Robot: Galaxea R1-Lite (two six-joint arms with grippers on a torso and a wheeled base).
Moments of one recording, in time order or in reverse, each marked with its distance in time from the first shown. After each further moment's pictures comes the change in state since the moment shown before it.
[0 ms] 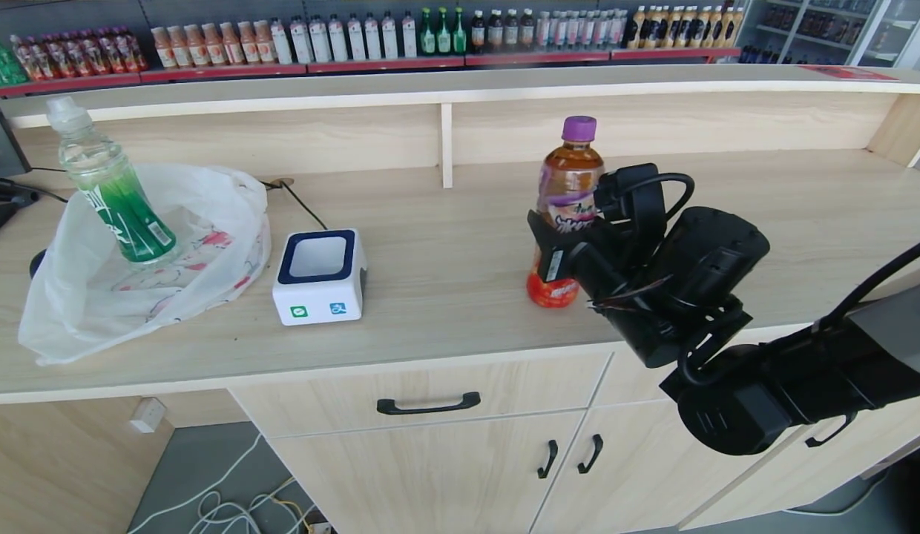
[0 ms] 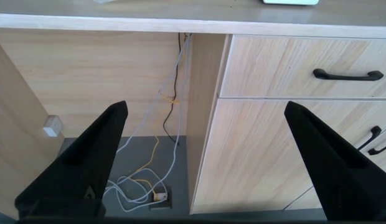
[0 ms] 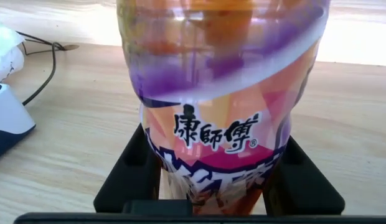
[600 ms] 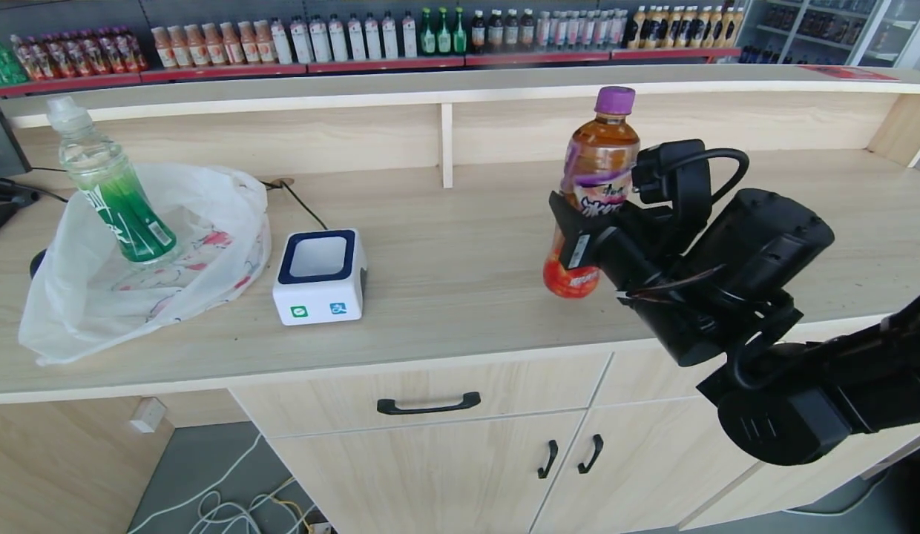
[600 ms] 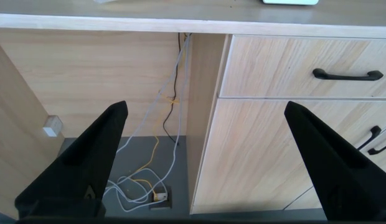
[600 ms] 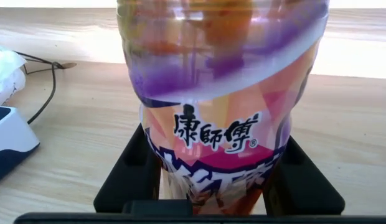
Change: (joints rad) left arm 0.000 0.000 0.000 0.000 0.000 0.000; right arm 0.004 -0.106 0.070 -0.006 -0.036 -0.005
